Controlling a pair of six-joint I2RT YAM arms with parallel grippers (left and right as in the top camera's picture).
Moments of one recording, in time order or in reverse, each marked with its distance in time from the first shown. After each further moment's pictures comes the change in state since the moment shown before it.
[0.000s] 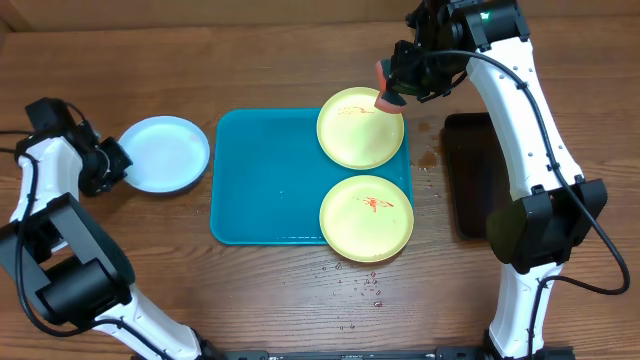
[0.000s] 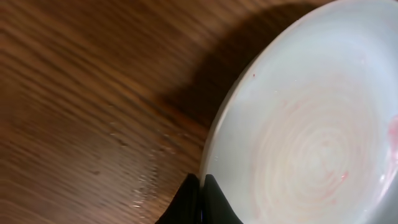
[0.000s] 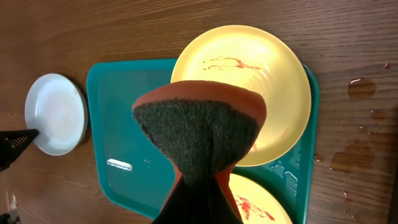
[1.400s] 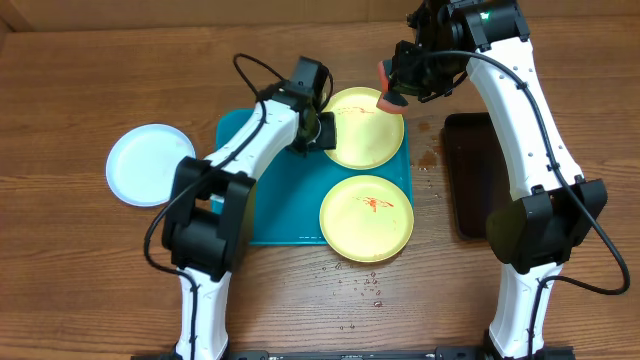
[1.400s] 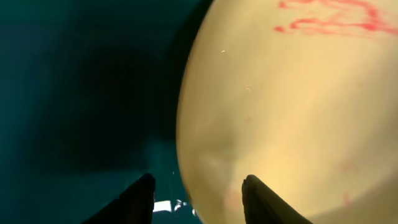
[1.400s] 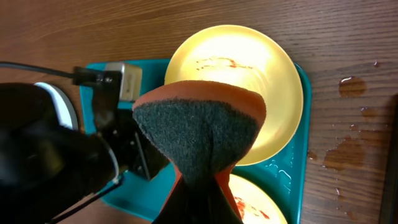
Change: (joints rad) left arm -0.917 0.209 0.223 0.052 0.045 -0.293; right arm 0.000 0.000 0.000 -0.010 0.022 0.000
